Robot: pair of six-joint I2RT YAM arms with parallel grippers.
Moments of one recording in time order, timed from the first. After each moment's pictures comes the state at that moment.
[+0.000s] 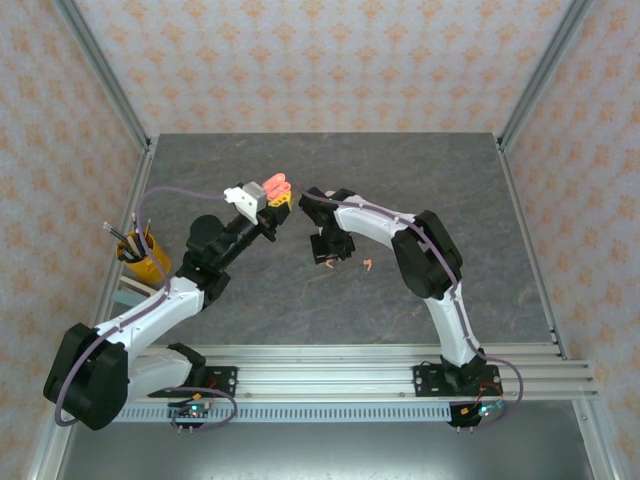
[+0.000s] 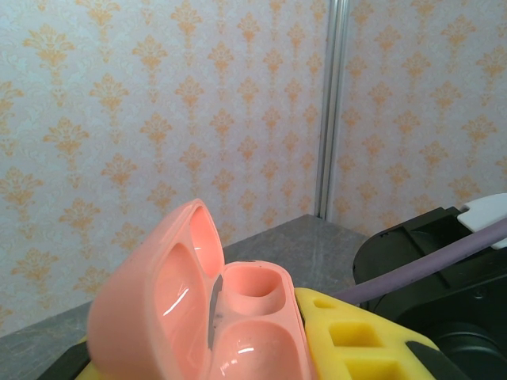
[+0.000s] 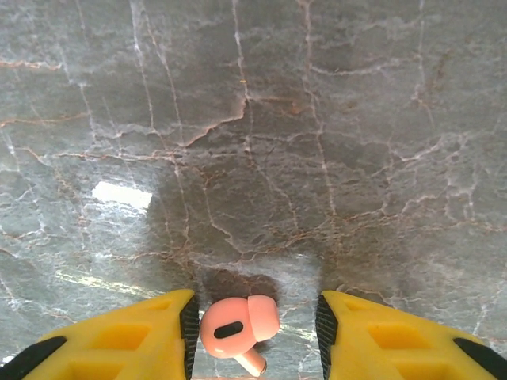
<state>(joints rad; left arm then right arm) -0.41 1.13 0.57 0.70 0.24 -0.04 0.72 2.18 1.69 -1.01 -0.05 0.47</state>
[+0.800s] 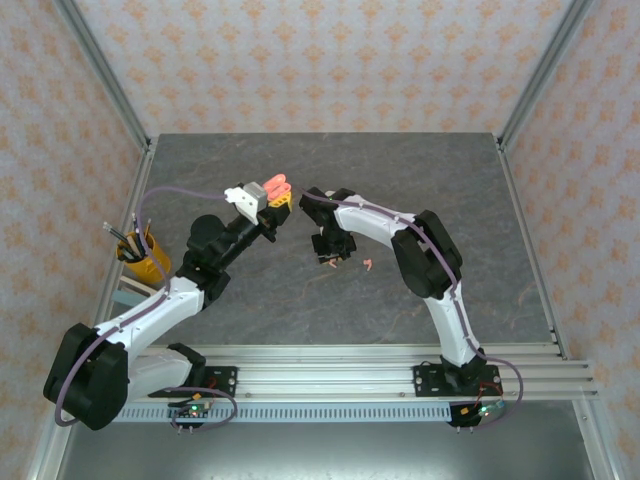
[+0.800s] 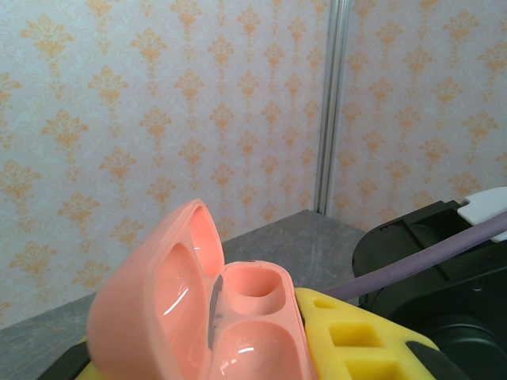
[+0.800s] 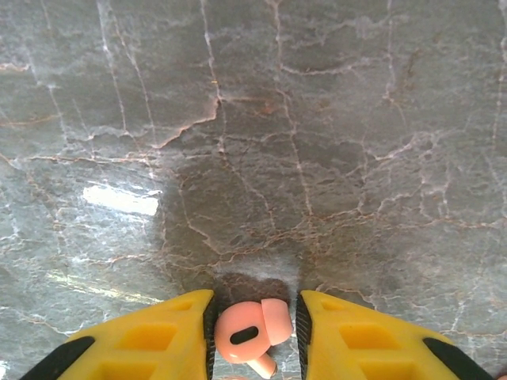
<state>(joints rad) -0.41 1.13 0.57 0.69 0.24 -0.04 0.72 2.18 1.69 -1.02 -0.03 0.47</state>
